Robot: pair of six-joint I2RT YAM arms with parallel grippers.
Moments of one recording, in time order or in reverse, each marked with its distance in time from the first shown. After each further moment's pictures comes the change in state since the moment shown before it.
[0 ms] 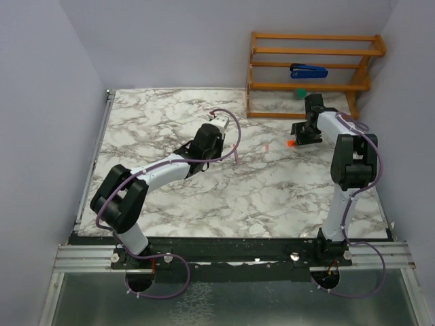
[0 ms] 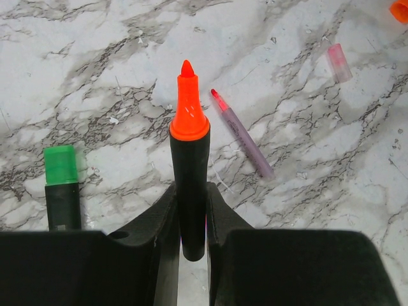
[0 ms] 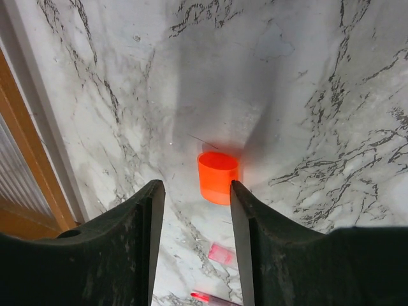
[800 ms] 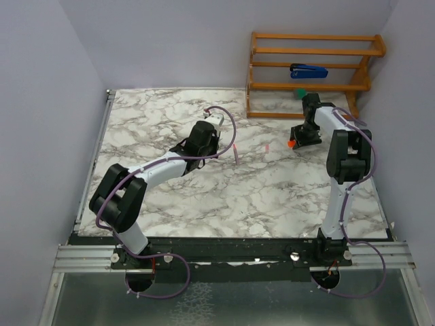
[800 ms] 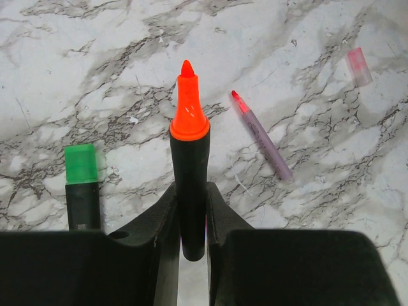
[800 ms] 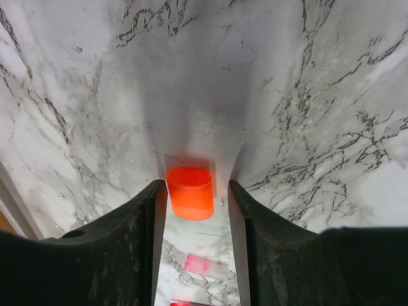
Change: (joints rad) left arm 0.047 0.000 0.000 -0.011 0.028 0.010; right arm 0.000 0.122 0.166 -0.211 -0.001 -0.029
